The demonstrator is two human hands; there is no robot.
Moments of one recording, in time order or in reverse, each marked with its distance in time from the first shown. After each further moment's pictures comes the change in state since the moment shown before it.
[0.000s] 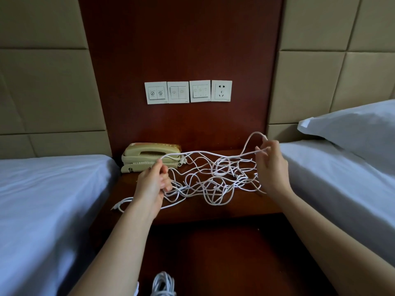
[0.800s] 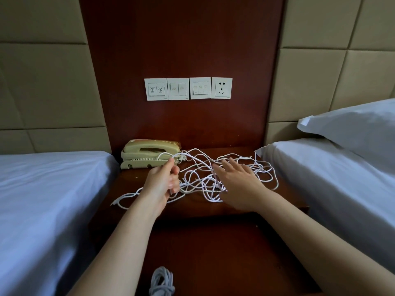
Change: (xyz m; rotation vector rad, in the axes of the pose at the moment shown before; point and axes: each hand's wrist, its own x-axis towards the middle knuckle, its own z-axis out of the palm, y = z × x) left_hand -0.011 -0.004 0.010 0.142 -0.117 -0.022; right_hand -0.032 -0.061 0.011 -0.788 -0.894 -0.294
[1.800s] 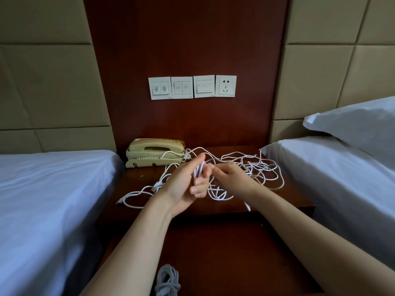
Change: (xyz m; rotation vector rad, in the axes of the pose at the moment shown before) left_hand -0.027 0.016 0.027 -0.079 -0.474 -0.113; right_hand 0.025 -0.009 0.017 1.046 0.229 -0.088
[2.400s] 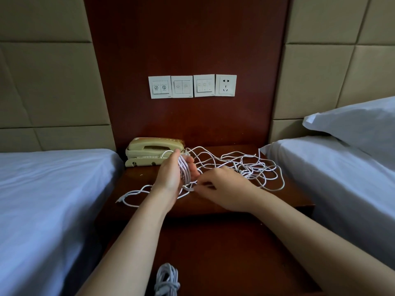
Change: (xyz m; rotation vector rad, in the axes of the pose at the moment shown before) left_hand 0.018 -0.003 -0.016 -0.054 0.473 0.140; right_hand -0.018 -0.031 0.005 -0.661 -0.177 -0.242
